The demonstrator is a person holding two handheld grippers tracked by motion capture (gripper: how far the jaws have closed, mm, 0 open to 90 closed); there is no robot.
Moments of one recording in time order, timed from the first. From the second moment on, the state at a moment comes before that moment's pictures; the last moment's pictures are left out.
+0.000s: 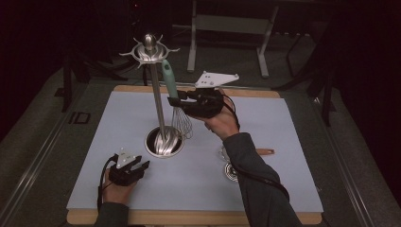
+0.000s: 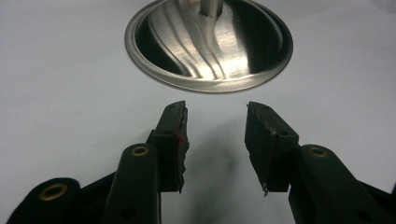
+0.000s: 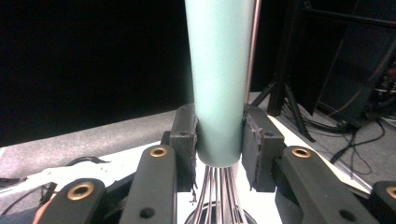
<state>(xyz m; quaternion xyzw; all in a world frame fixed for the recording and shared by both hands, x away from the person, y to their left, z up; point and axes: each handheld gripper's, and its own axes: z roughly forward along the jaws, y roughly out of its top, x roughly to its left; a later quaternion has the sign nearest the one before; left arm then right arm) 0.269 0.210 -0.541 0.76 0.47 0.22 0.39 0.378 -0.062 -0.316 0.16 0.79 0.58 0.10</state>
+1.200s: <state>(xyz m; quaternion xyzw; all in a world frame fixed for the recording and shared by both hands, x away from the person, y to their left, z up) 0.270 0.210 -0.541 0.76 0.47 0.22 0.39 0.377 -0.078 -0.319 0.15 0.82 0.55 0.11</state>
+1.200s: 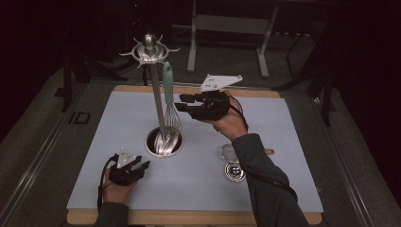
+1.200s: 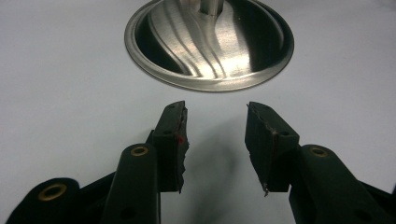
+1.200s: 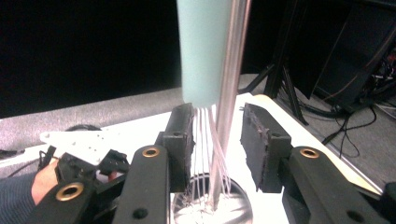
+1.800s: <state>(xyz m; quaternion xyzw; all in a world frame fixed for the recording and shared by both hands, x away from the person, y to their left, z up) 0.269 0.204 -0.541 0.77 0.47 0.25 0.37 0.384 -0.102 -0.341 0.18 0.85 0.49 0.13</state>
